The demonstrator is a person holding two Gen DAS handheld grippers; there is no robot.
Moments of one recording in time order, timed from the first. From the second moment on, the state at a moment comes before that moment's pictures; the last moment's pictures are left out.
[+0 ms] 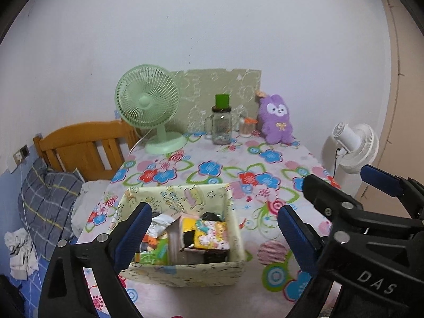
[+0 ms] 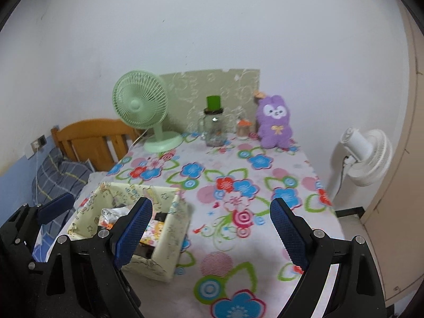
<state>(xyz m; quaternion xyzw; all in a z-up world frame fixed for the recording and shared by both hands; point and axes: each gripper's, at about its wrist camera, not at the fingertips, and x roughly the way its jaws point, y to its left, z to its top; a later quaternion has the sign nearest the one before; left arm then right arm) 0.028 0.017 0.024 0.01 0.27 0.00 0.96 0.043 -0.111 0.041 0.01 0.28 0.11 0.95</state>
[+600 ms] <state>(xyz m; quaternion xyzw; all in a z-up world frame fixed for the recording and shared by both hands) -0.009 -0.014 0.051 0.02 0.24 0.00 0.97 -0.009 -0.176 0.067 0.03 0.22 0.06 0.97</state>
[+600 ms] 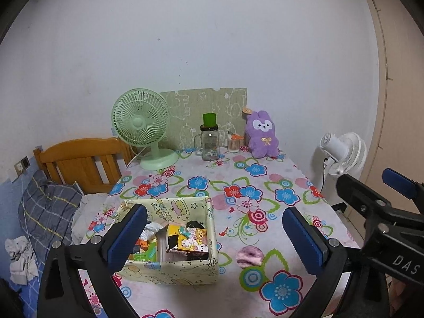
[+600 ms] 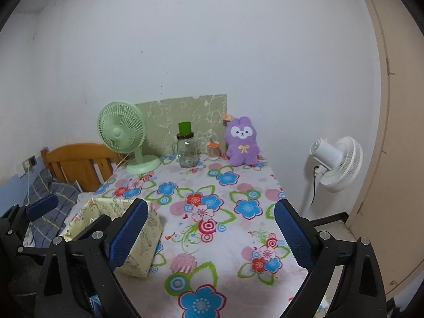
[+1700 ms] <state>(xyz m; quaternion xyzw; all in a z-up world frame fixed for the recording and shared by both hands) -0.010 0.002 0.055 0.00 0.23 0.03 0.97 -0.007 -0.177 0.073 0.02 0.22 0.05 0.97</state>
